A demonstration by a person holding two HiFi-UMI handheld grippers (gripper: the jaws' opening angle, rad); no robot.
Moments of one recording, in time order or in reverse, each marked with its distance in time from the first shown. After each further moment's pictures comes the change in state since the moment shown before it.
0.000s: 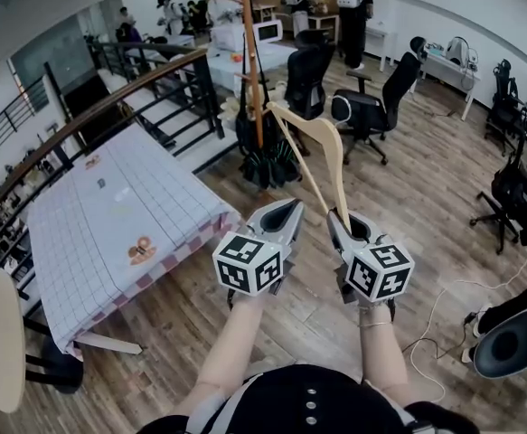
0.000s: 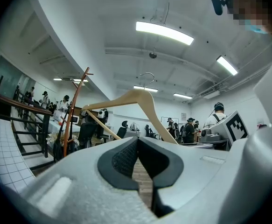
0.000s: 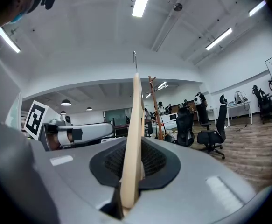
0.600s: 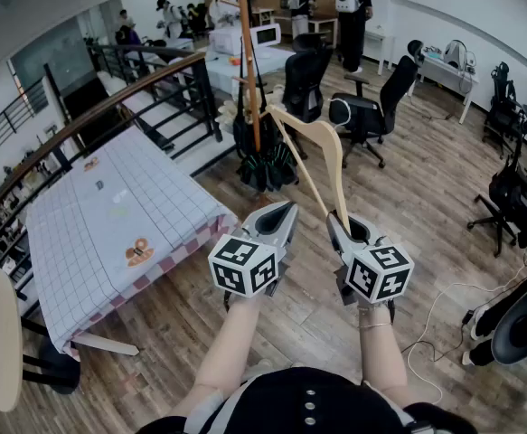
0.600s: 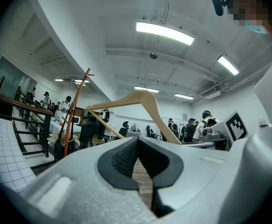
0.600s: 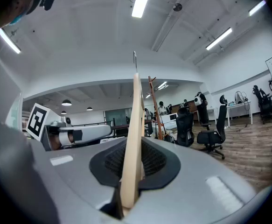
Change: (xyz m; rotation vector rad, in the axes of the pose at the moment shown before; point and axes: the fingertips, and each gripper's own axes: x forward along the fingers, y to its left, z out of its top) left arm -0.003 -0.003 -0.004 -0.008 -0.007 0.015; right arm -0.011 -0.006 0.001 -0.002 0.004 0.005
